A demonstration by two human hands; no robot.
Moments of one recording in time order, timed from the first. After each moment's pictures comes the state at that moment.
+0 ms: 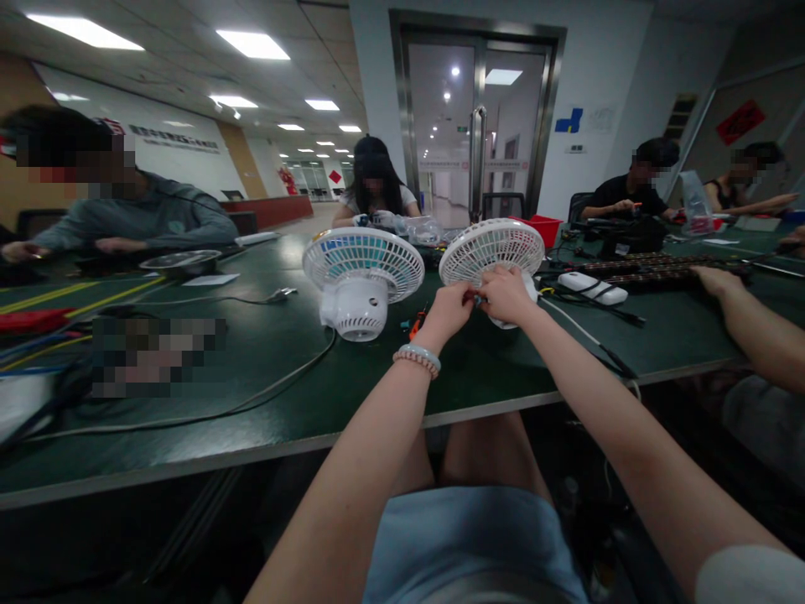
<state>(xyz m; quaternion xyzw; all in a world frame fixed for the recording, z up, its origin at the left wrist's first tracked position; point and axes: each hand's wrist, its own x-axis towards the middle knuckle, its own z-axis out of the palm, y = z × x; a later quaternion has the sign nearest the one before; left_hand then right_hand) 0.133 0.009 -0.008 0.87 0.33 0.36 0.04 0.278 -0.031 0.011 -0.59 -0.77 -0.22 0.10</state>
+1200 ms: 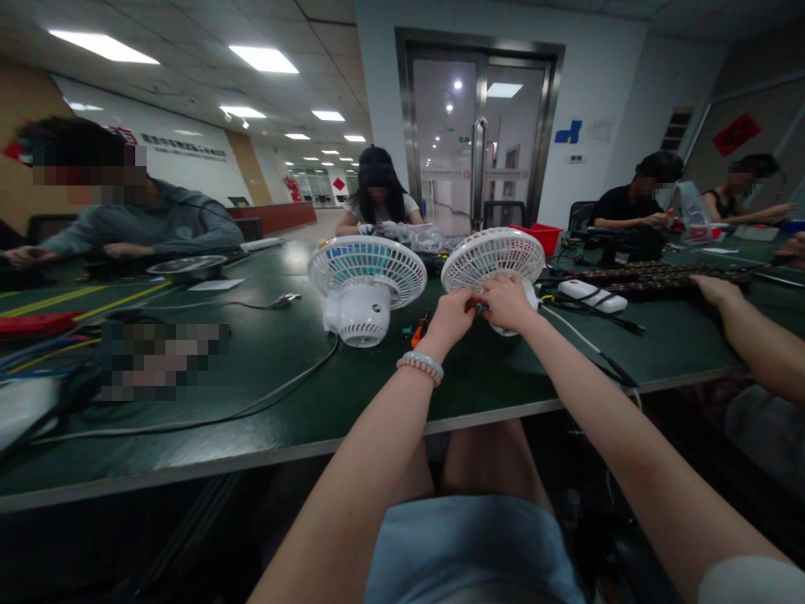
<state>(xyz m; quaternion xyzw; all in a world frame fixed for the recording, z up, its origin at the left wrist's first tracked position) 0.133 0.006 -0.010 0.86 0.31 0.39 0.04 0.276 -0.031 0.010 -0.59 -0.76 -0.23 0.10</state>
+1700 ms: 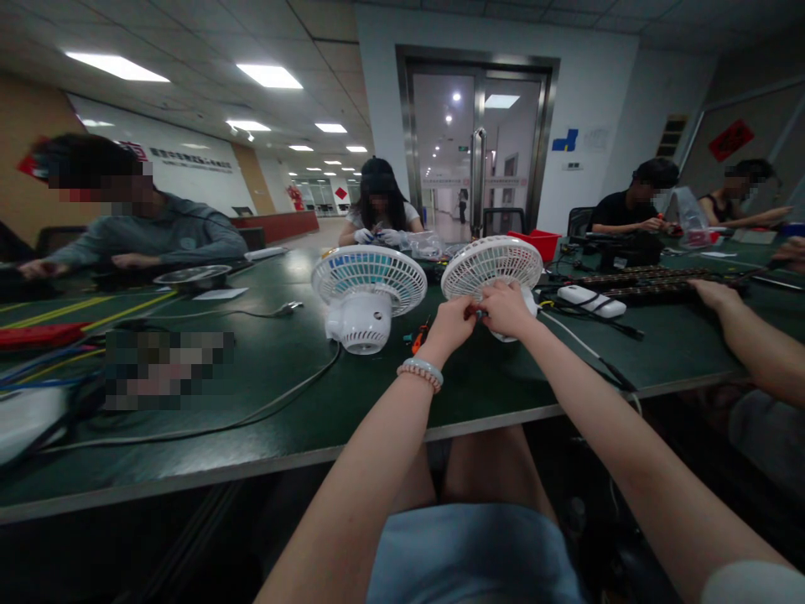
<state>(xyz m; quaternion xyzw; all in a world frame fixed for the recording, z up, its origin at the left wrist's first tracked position) 0.131 0.009 -0.012 0.86 0.31 0.39 0.05 0.275 -0.031 0.009 -0.59 -0.77 -0.23 0.10</state>
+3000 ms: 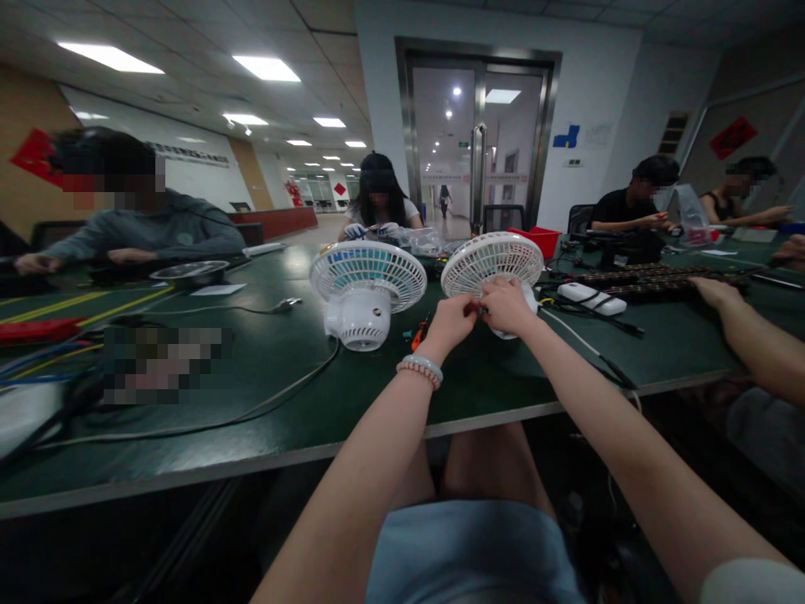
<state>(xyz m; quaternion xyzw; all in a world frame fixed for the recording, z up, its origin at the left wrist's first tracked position) 0.132 0.010 -0.014 0.86 0.31 0.39 0.07 0.276 -0.030 0.009 -0.59 -0.77 -0.23 0.10</state>
